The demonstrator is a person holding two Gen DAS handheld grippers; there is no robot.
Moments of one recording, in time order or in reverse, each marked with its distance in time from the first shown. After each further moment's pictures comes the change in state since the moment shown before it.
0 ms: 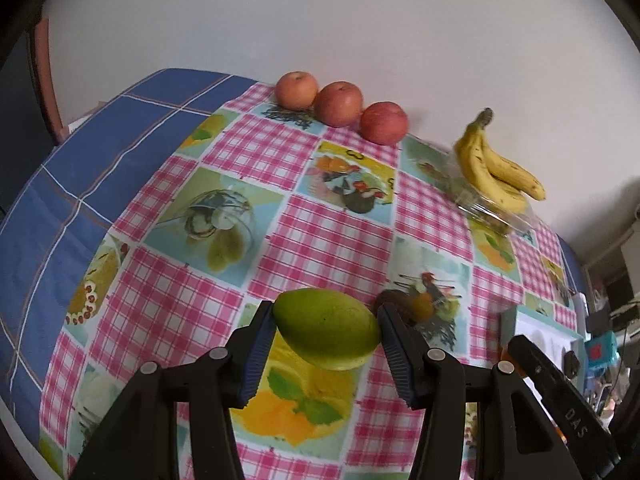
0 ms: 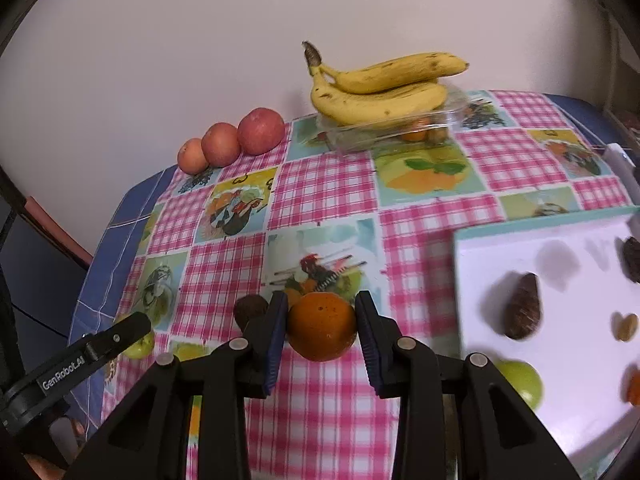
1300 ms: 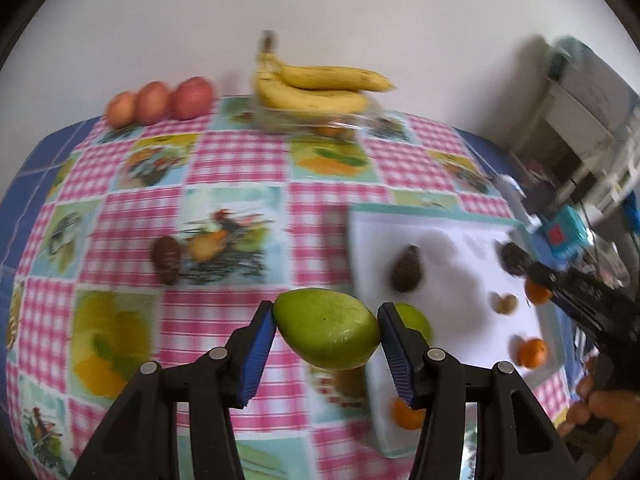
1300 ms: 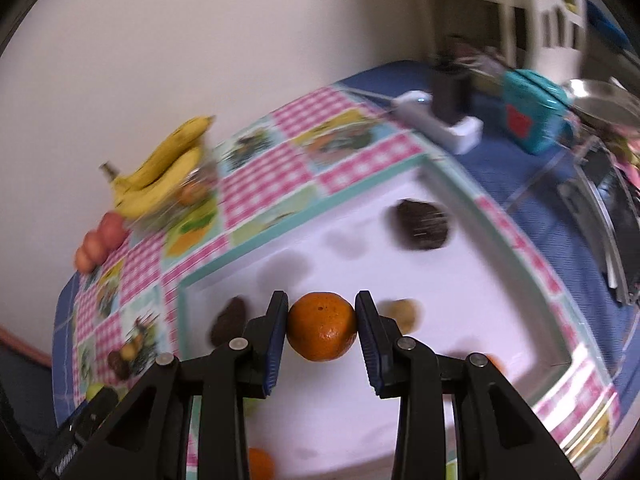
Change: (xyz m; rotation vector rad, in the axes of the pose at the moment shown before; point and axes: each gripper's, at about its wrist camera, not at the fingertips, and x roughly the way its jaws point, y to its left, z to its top) left arm 0.009 -0.183 -0.090 0.379 0.072 -0.163; right arm -0.089 -0.209 -0.015 0.382 -0.098 -0.247
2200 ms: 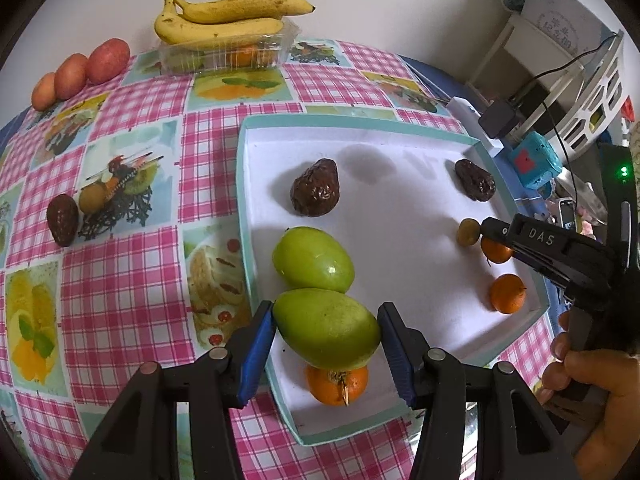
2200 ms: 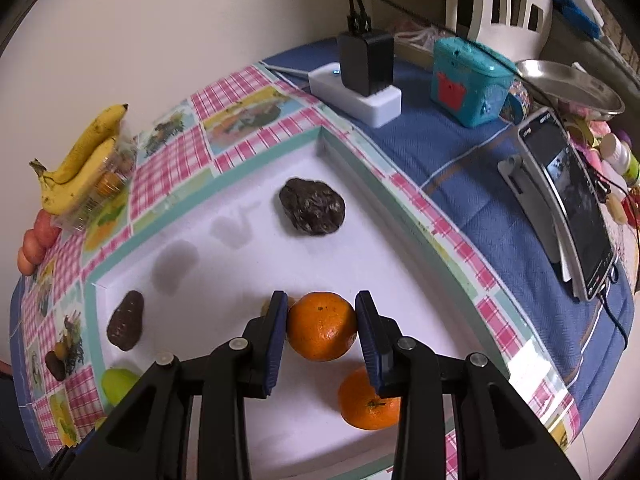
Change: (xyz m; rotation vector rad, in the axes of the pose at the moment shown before) left arm 0.046 -0.050 -0.028 0.079 0.175 -0.109; right arm 0.021 -0.048 -0.003 0.014 0.079 -0.192
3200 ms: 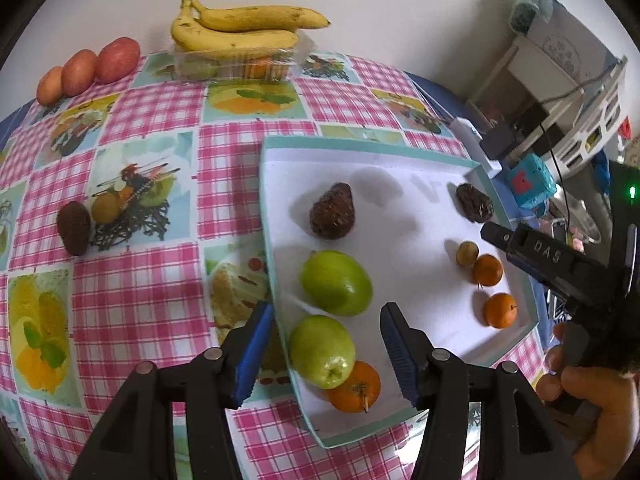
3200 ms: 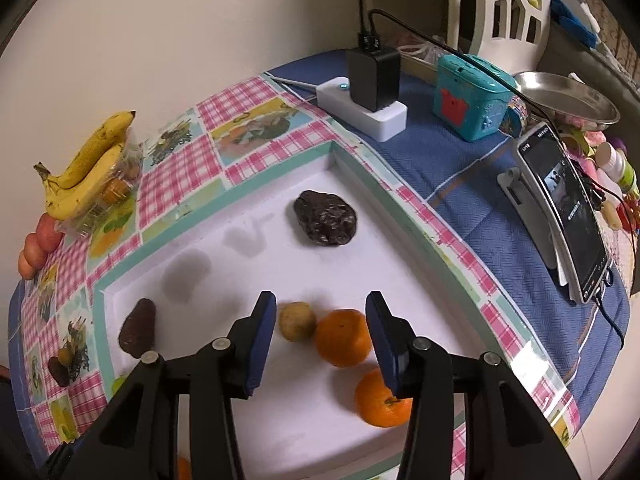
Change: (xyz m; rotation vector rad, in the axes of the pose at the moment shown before) left arm -0.017 0.024 0.012 -0.040 -0.021 -0.042; right arm -0.012 0.013 0.003 -0.008 -0.044 -0.005
